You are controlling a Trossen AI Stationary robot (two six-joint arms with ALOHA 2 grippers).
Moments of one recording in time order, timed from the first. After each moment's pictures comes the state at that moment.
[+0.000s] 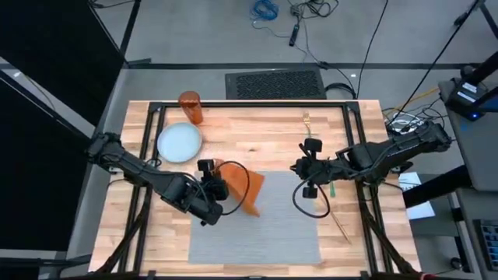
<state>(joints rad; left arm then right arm) -0.50 1.58 1.40 -1.10 -0.64 -0.36 0.32 1.21 1.10 -0.76 0.46 0.13</state>
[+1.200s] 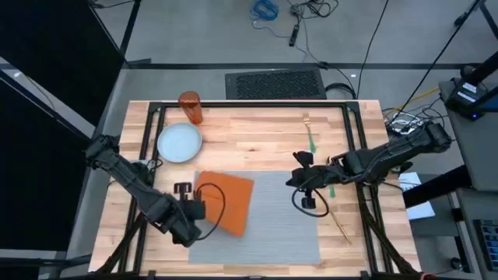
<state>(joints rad) -0.71 1.58 1.40 -1.34 -0.23 -0.73 0.30 1.21 0.90 -0.47 0.22 0.17</state>
